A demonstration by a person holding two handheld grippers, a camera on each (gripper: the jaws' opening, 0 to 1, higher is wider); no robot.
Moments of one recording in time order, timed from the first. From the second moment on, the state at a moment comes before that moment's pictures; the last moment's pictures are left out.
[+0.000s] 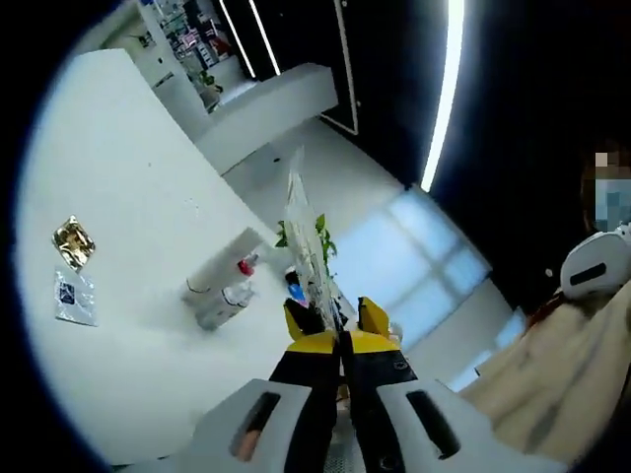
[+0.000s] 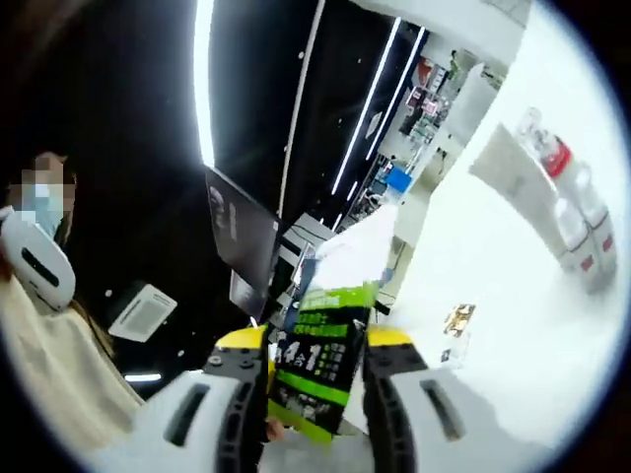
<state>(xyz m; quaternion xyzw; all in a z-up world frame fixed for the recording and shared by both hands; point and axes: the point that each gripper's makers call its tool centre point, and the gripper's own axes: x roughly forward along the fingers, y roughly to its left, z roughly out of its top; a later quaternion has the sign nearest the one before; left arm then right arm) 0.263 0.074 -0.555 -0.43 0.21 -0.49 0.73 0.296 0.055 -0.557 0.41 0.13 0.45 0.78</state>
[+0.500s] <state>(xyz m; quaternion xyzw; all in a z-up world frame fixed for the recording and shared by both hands) 0.294 0.062 -0.577 -0.45 0.24 -0.46 0.73 0.291 0.051 -0.607 0.28 0.20 0.45 0.83</state>
